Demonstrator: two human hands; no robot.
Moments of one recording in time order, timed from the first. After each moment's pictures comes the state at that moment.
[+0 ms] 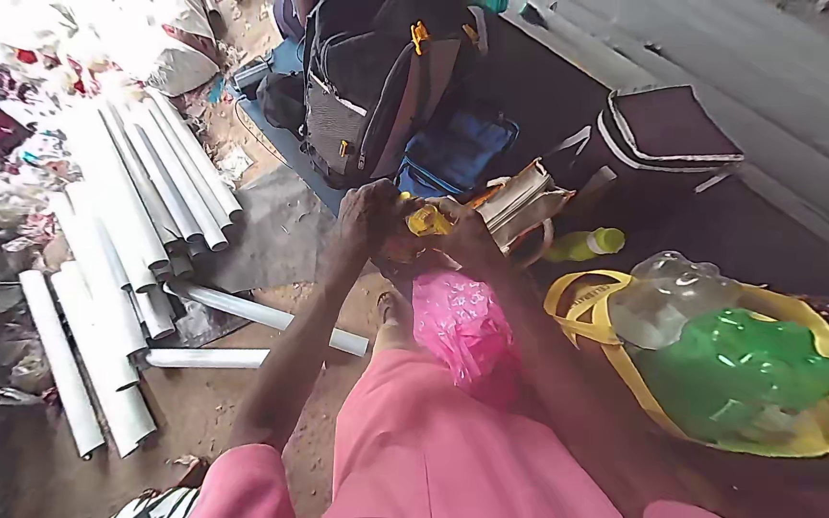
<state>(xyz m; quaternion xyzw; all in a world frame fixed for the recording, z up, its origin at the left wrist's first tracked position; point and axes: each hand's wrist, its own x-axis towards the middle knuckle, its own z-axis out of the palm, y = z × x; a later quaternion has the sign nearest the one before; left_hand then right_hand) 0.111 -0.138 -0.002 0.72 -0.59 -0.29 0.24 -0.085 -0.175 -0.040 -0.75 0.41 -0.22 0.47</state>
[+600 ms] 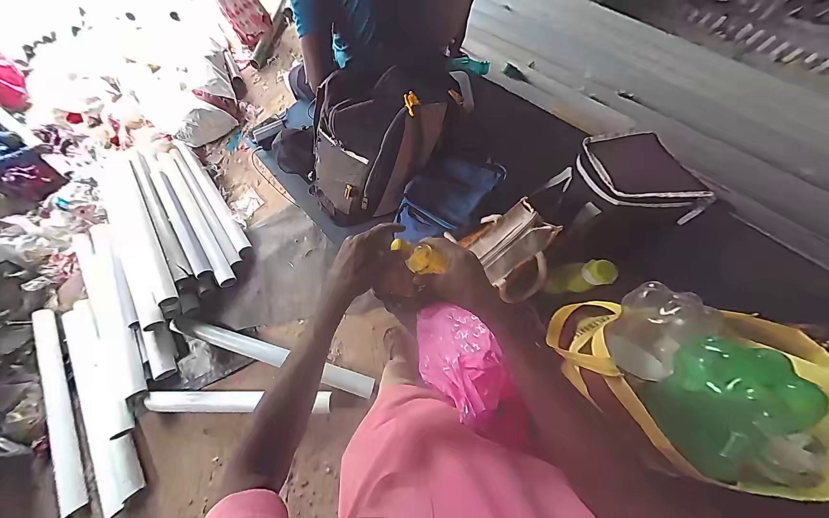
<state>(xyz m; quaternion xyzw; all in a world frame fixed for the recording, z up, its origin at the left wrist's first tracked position) 0.127 -0.123 0.003 0.66 -0.60 -0.36 0.26 -0.081 -0.172 -0.034 -0.77 0.44 -0.19 0.42</state>
